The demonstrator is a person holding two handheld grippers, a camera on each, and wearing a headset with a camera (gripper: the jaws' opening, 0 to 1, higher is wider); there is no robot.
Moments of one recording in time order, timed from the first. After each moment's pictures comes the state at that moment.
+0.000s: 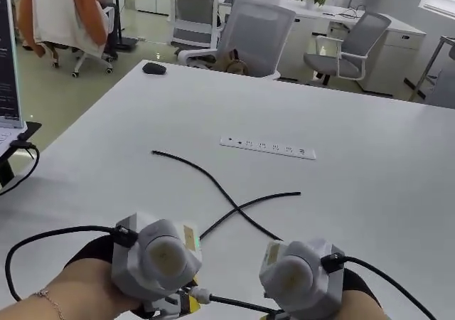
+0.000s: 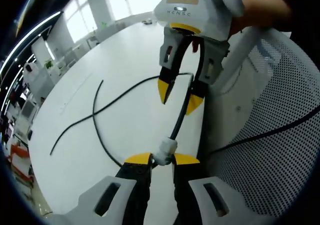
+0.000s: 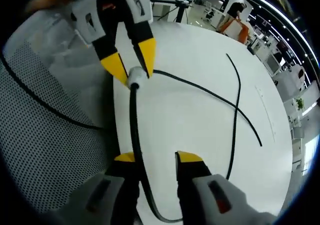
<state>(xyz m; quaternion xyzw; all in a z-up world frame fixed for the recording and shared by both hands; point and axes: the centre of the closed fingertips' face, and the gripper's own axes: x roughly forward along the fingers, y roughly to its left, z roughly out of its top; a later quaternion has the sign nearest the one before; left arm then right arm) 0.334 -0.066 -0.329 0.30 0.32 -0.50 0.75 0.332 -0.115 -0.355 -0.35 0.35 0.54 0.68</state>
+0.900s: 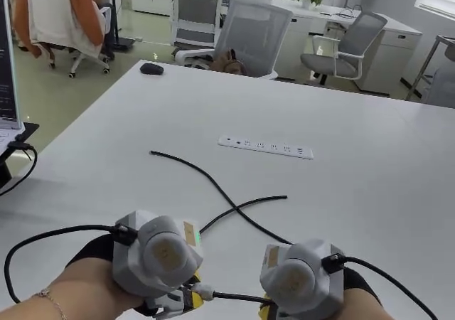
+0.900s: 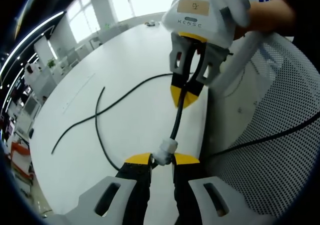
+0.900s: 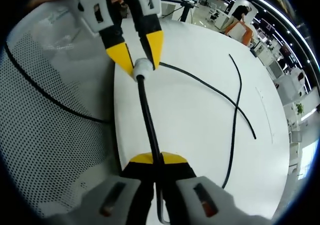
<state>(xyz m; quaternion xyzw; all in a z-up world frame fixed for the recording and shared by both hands) 0.341 -0.062 -0.328 0.30 0.32 -0.49 0.76 0.343 -0.146 -0.369 -0.40 0.38 0.50 0.67</state>
